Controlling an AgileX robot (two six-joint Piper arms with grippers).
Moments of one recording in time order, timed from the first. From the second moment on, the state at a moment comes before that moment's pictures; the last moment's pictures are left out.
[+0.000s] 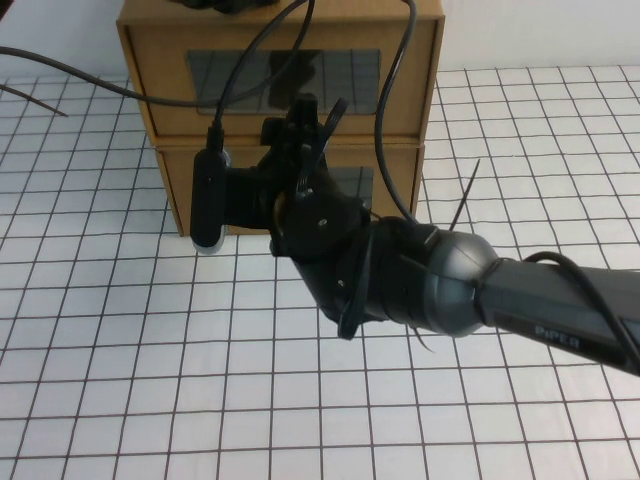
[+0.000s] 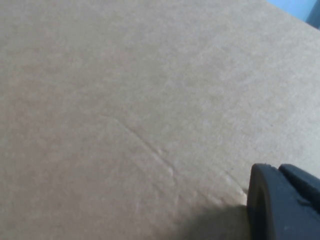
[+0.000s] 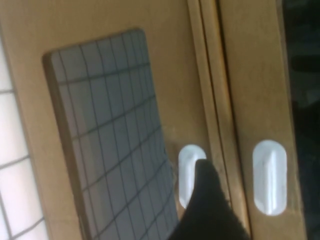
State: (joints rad) right arm 0.93 2.04 -1.57 -1.65 0.57 0.63; left arm -0.25 1.98 -2.08 -0.71 0.90 0.73
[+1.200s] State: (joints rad) right arm 0.87 2.11 -1.64 -1.66 0.48 0.63; left arm -0.25 1.98 -2.08 -0.71 0.91 0.73
